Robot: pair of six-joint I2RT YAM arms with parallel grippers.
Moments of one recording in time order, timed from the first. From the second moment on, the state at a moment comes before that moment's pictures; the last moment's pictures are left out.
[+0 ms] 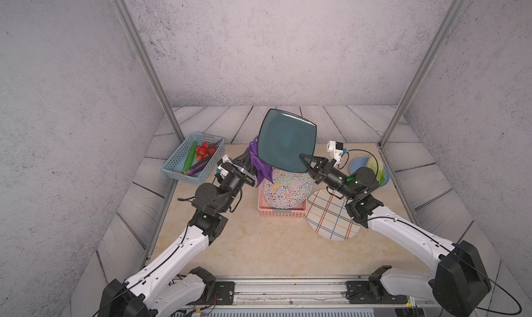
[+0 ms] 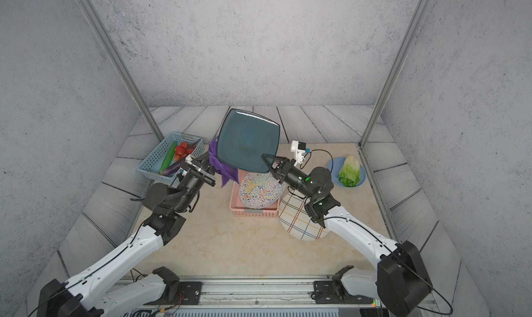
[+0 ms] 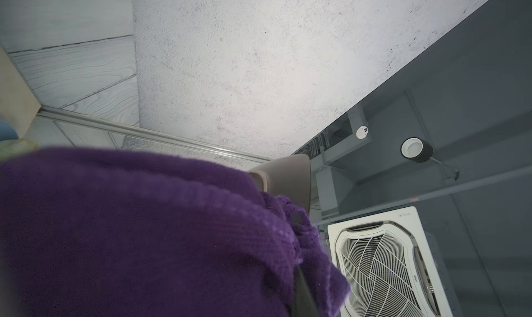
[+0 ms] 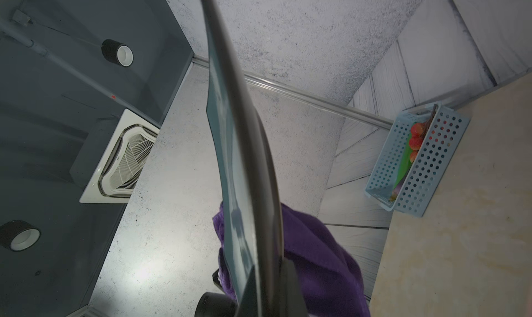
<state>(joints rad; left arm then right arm) -0.54 1.04 0.75 0.71 0.08 -2.04 0.60 1.24 0.83 0.73 -0.46 1.41</state>
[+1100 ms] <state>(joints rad) -0.46 0.69 0.96 -0.41 0.03 -0.81 -0.04 0.81 0.73 -0.43 -0.16 0.96</state>
